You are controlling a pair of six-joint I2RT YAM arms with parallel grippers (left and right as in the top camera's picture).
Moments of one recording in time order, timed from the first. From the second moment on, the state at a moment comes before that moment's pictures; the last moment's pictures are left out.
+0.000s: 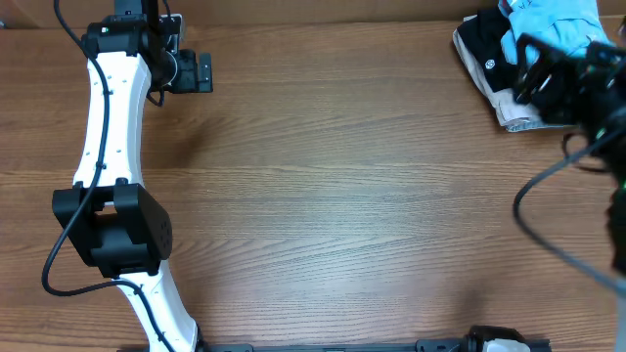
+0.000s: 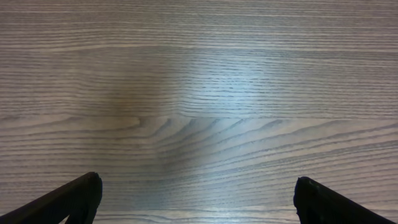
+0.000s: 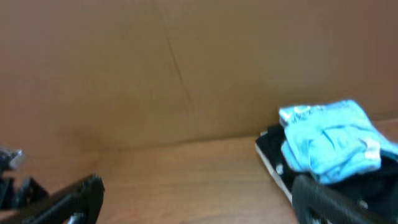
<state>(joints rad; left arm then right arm) 0.06 2.11 2.08 -1.14 0.08 -0.01 -0.08 1.13 1.62 -0.76 -0.21 0.17</state>
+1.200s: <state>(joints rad) 0.06 2.11 2.08 -1.14 0.09 -0.01 0.05 0.11 0.02 0.03 -0.15 0.17</state>
